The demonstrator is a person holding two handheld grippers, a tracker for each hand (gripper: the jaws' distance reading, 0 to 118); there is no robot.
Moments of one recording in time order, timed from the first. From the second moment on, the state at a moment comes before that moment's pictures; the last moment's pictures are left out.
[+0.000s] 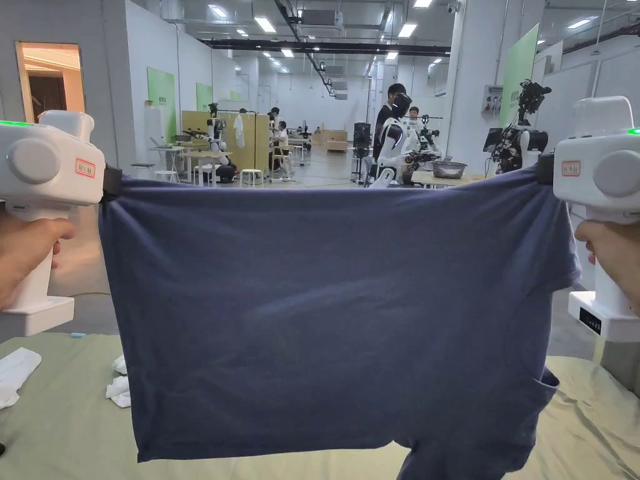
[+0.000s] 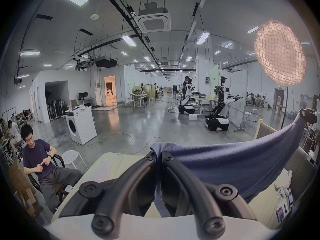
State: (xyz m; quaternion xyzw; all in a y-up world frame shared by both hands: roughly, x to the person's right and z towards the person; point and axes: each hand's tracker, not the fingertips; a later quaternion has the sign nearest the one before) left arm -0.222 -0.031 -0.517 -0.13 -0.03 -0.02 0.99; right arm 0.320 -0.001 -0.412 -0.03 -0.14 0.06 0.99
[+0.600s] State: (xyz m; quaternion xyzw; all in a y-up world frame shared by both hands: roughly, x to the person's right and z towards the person) left arm -0.225 -0.210 -0.472 -0.21 -0.06 0.01 0.98; right arm 0.324 -0.171 -0.363 -0.12 -0.14 0.06 0.98
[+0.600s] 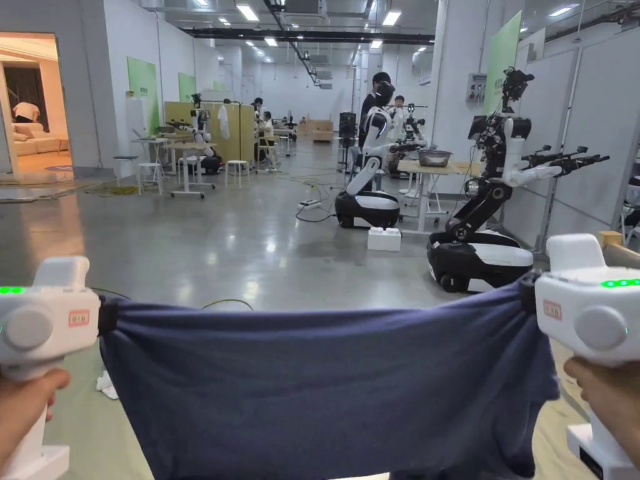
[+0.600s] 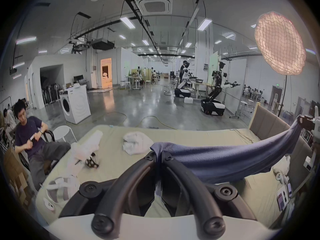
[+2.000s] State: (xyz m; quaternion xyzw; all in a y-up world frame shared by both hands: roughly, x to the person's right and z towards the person) left arm -0.266 -0.486 -0.198 -0.44 -0.05 -0.01 0.89; right arm 0.280 -0.484 -0.087 -0.40 -0.16 0.02 0.90
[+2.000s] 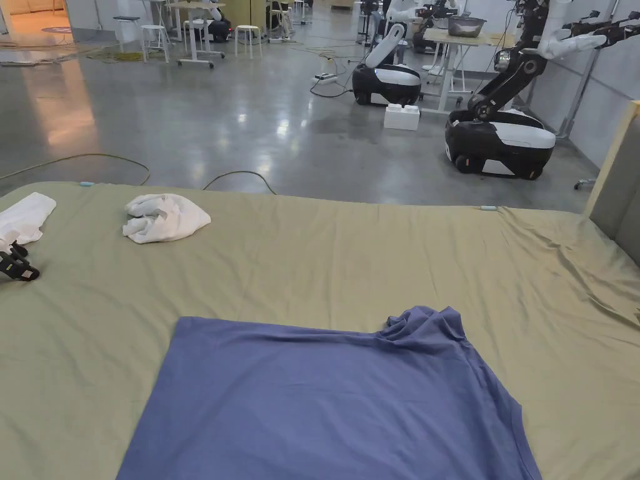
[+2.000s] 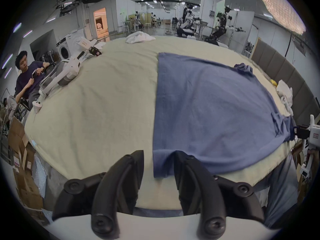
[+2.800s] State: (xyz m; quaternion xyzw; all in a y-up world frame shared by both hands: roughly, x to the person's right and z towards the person) left arm -0.160 -0.354 -0.245 -0.12 -0.07 -0.02 0.99; right arm 0.193 -0.362 -0.183 -0.04 -0.12 -0.01 0.99
